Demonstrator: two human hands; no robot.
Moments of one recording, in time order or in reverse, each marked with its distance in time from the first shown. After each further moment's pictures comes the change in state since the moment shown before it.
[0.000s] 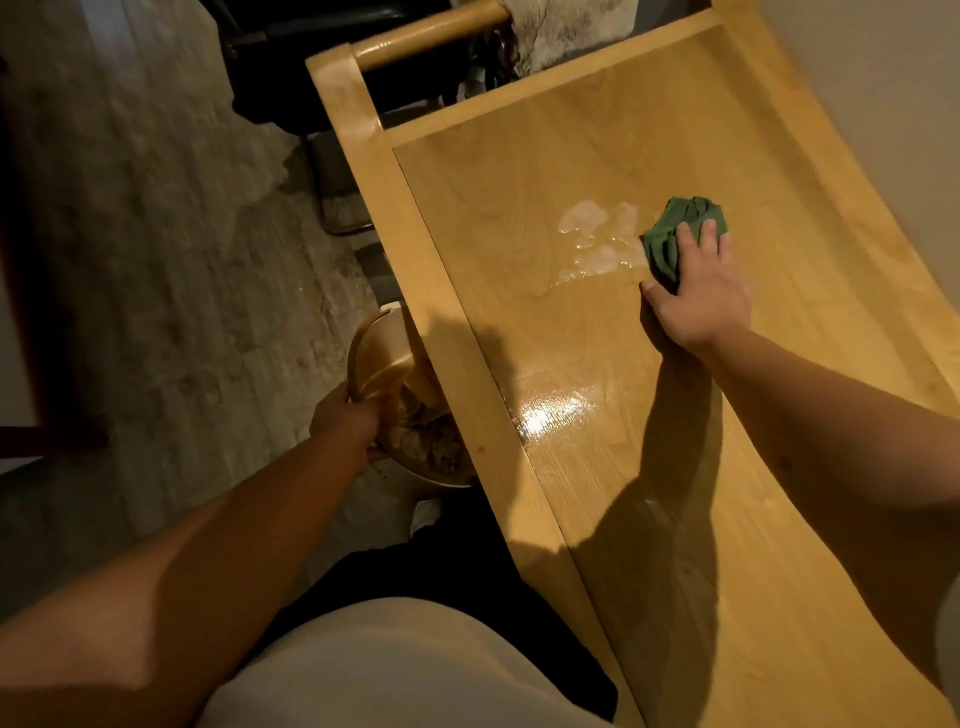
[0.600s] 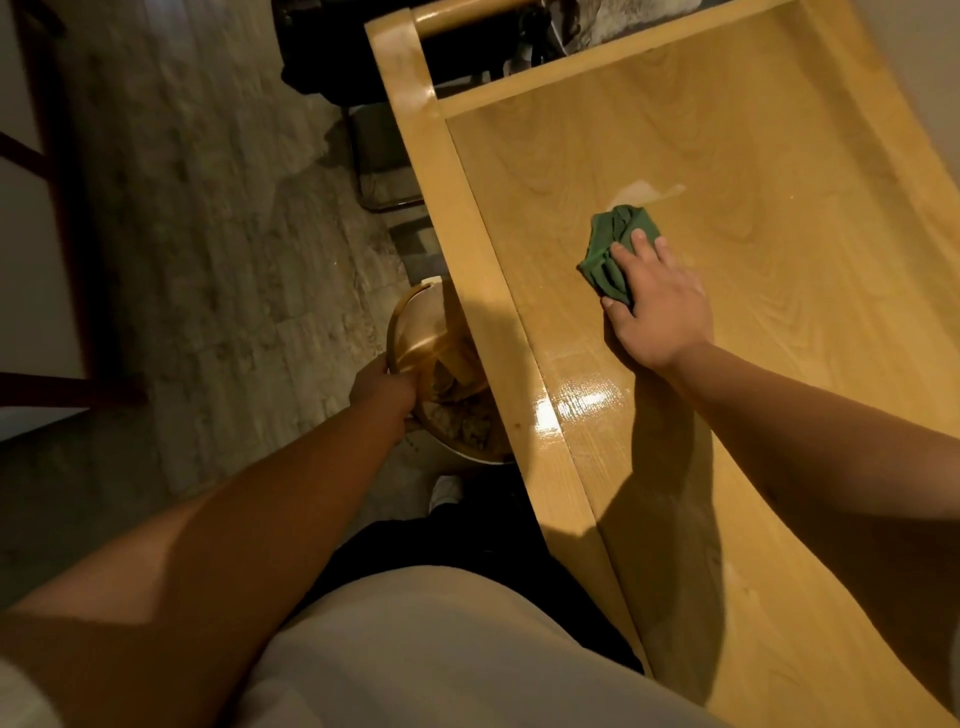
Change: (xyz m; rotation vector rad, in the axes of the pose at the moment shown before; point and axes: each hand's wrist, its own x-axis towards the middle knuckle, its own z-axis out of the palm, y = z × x) left_hand 0.002 -0.006 -0.002 -0.038 0.009 0.010; right_hand -0.041 -0.073 0.030 0.011 0.011 -0.358
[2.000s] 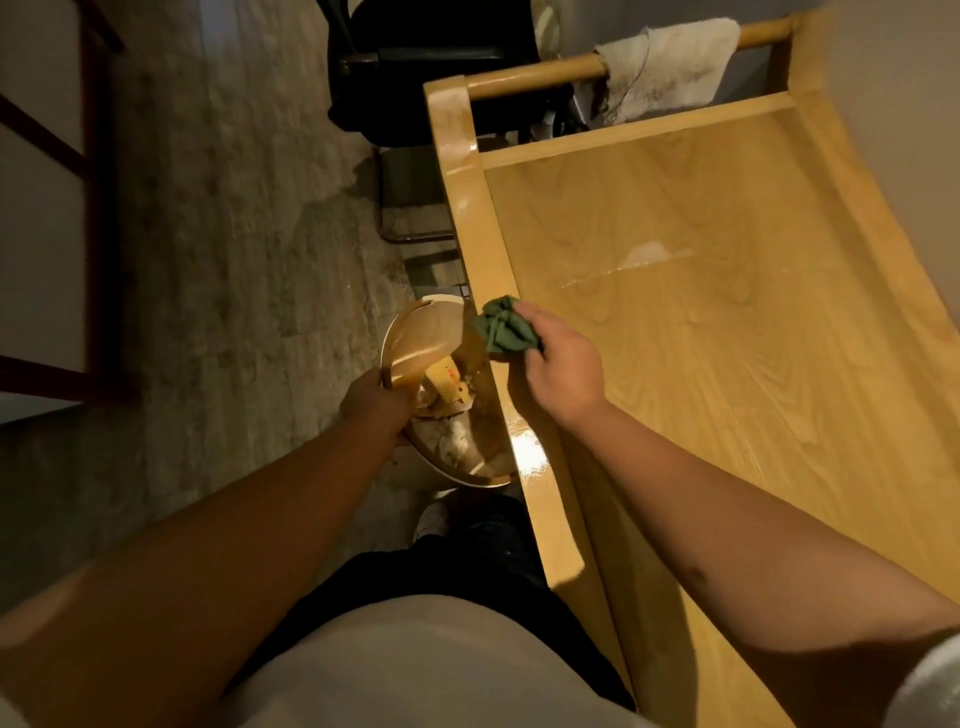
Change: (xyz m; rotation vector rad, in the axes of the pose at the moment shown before) left_hand -0.004 0.001 -0.029 0.086 0.108 0.147; right_hand -0.022 -0.131 0.001 0.484 0.039 -0.105
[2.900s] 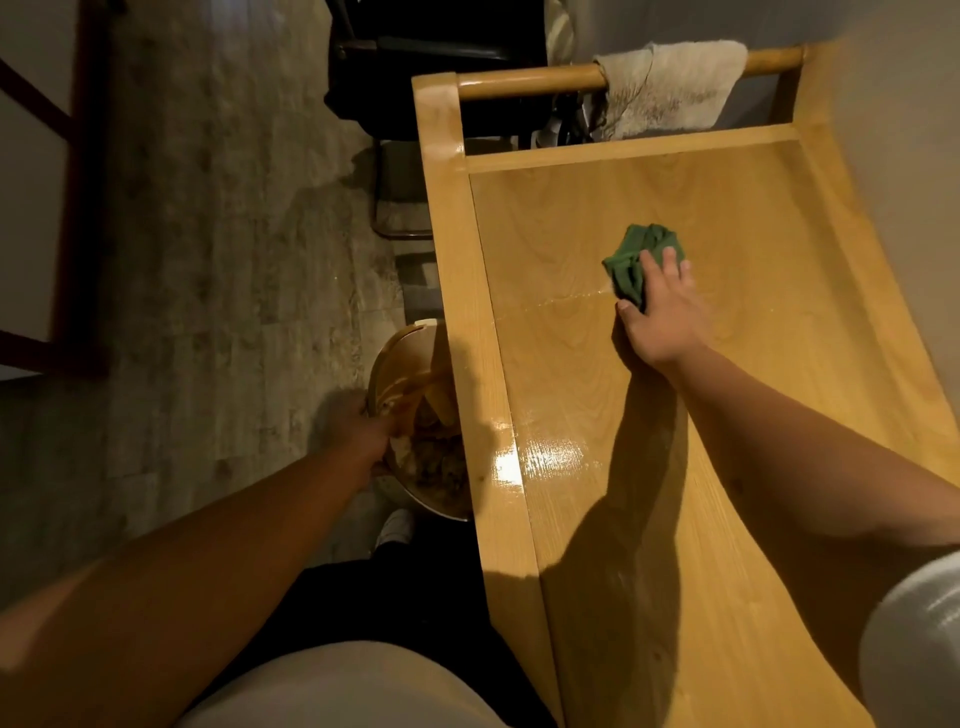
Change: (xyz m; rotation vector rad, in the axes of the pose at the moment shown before) left_hand 0.007 -0.026 0.036 -0.146 -0.111 -0.029; right_hand 0.096 0.139 -0.100 -0.517 -0.109 0.202
